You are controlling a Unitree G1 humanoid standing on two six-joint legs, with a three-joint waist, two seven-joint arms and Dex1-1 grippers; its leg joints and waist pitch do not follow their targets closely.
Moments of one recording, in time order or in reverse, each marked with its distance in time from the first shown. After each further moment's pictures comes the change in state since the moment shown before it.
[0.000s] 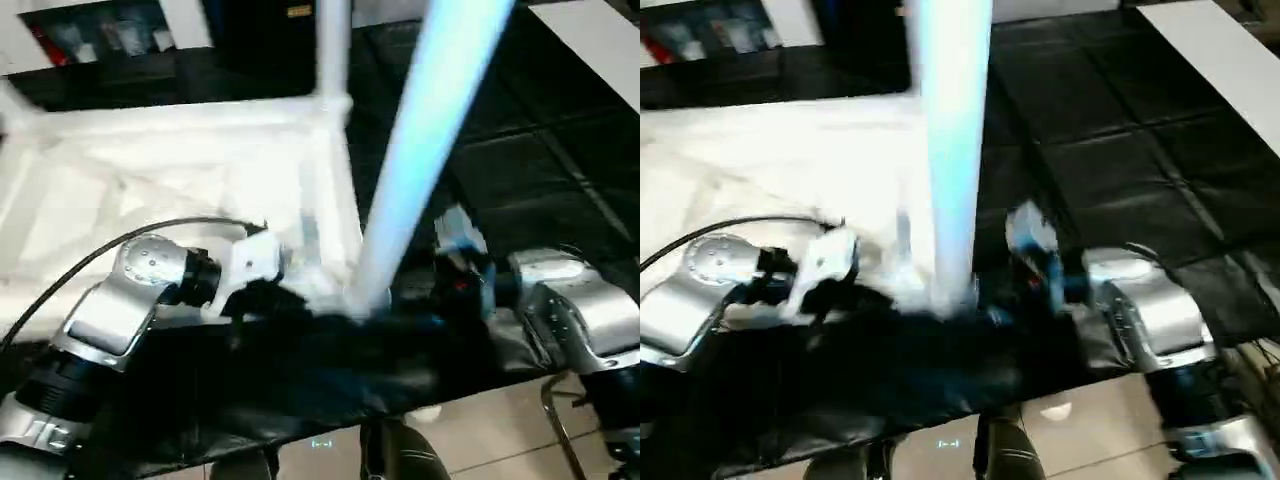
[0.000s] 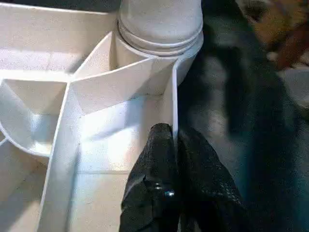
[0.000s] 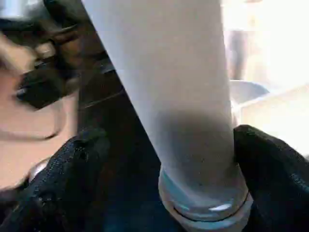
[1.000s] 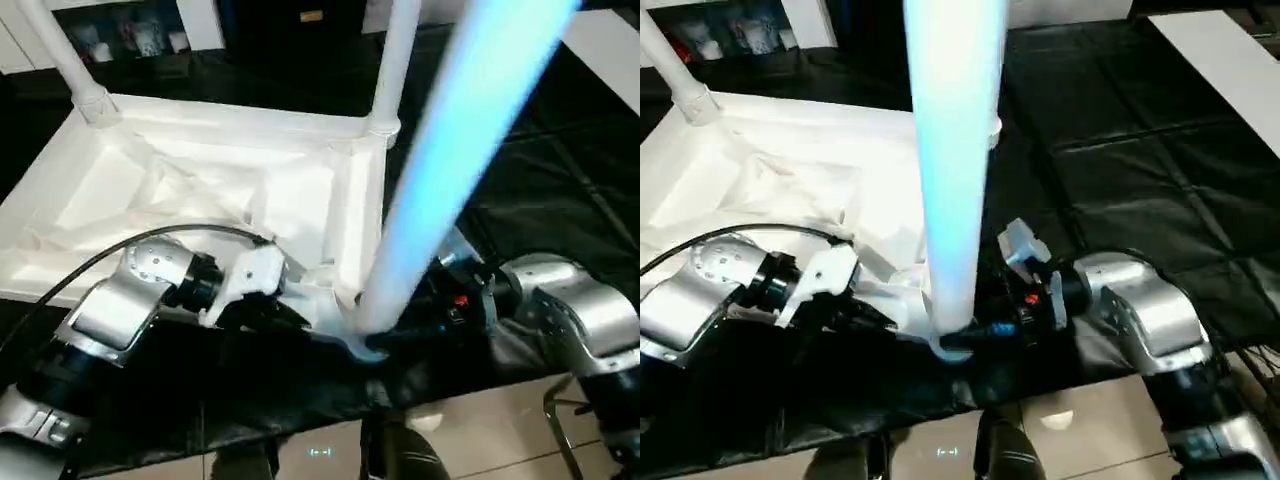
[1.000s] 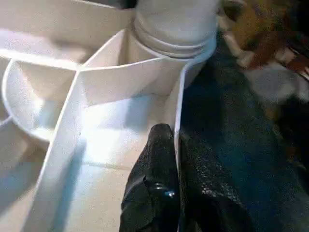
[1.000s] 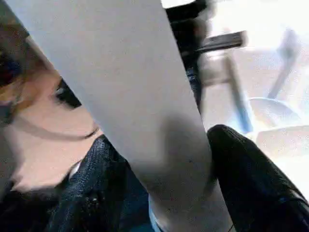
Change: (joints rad) left arm -0.020 -0.025 0.014 0.035 -0.013 0.058 0.002; right arm 0.010 0.059 -0.005 -0.025 0.018 0.077 -0.086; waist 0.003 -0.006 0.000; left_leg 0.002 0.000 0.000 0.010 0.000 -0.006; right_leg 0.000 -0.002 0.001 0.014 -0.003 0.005
